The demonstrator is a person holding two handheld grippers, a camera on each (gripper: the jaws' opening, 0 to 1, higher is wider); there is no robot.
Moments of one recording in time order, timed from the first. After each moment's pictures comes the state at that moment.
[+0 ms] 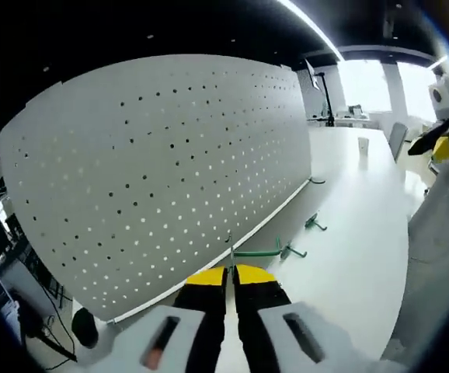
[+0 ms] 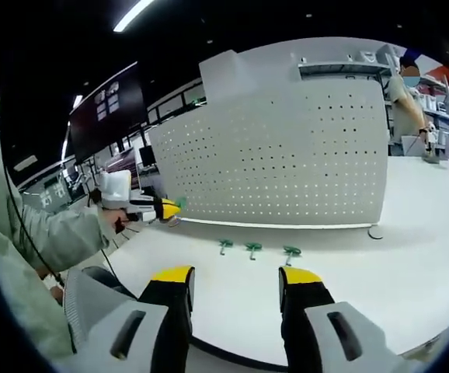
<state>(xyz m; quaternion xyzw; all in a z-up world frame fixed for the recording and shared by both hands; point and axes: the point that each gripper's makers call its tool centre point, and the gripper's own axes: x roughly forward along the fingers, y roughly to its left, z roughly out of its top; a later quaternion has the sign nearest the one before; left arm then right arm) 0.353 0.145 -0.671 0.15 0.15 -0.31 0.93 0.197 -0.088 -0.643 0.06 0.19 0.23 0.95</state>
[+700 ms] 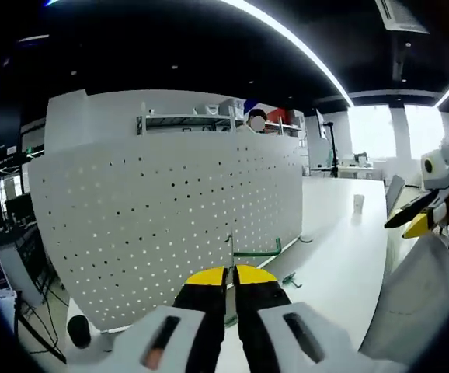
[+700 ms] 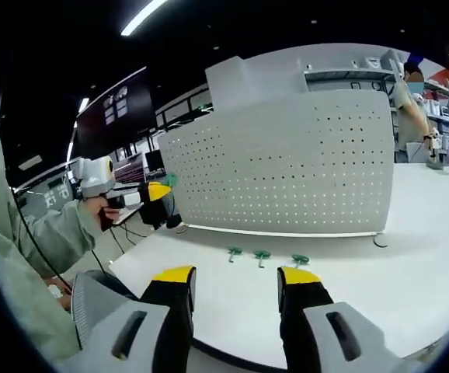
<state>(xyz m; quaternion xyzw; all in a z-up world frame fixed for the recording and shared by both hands) 0.314 0.134 -0.590 0.07 0.07 -0.31 0.95 0.193 -0.075 -0.628 0.06 0.17 0.25 0.95</state>
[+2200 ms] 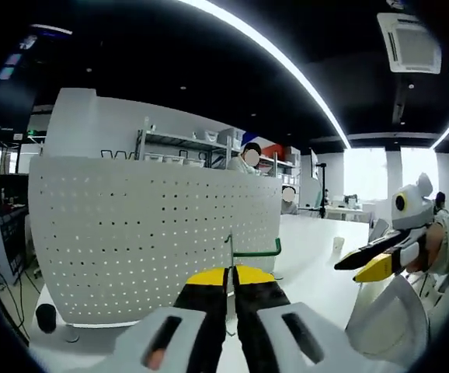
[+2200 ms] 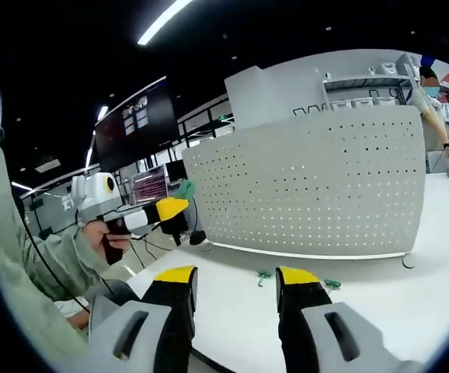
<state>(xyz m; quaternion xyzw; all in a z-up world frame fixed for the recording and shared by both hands) 0.275 0.102 -0.555 -0.03 0.01 -0.35 0.94 0.213 -0.015 -0.587 0.07 0.13 0.31 0.94</state>
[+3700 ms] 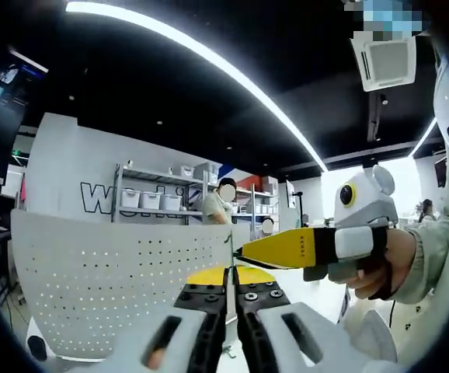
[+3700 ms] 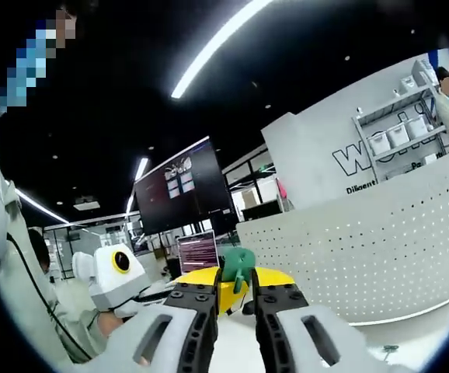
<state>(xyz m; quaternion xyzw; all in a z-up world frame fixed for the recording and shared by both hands) 0.231 0.064 -0.478 -0.04 -0.08 -0.40 0.91 0.226 0.062 -0.462 0.15 -0.01 0.40 0.91</state>
